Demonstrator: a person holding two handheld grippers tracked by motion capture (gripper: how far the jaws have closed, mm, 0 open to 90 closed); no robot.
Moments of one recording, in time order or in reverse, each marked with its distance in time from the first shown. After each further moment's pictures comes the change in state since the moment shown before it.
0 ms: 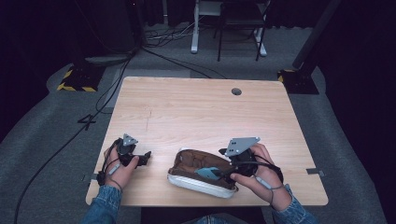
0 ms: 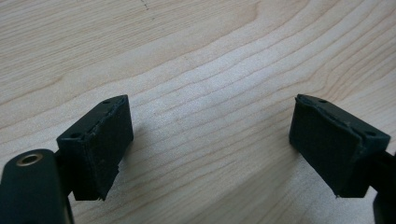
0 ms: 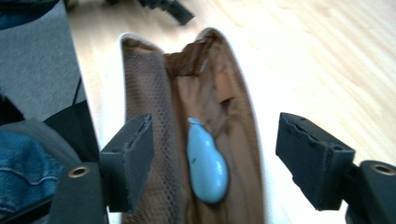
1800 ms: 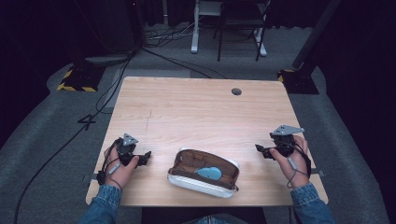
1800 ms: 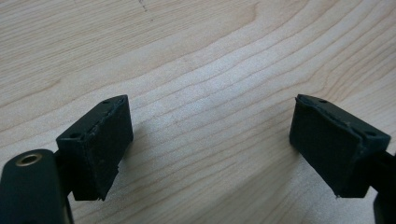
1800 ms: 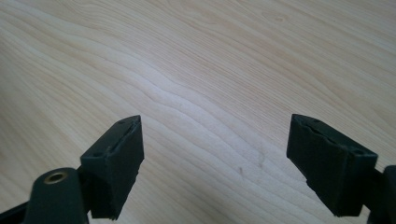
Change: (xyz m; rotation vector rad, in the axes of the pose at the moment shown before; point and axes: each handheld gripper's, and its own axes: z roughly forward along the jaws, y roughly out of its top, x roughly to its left) left arm 0.001 0.001 0.001 -0.001 -0.007 0.005; right arm -0.125 -0.135 -0.016 0.013 -0.399 0.338
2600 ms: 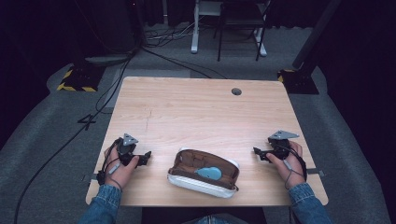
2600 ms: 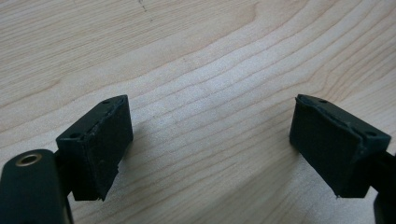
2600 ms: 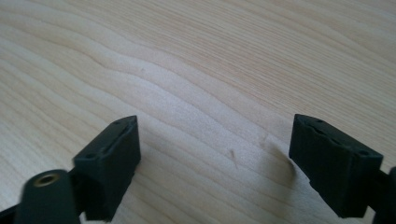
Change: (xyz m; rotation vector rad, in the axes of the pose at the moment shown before) left arm 0.000 0.000 0.000 0.001 -0.002 0.000; right arm -0.014 -0.038 0.043 -0.012 0.003 0.090
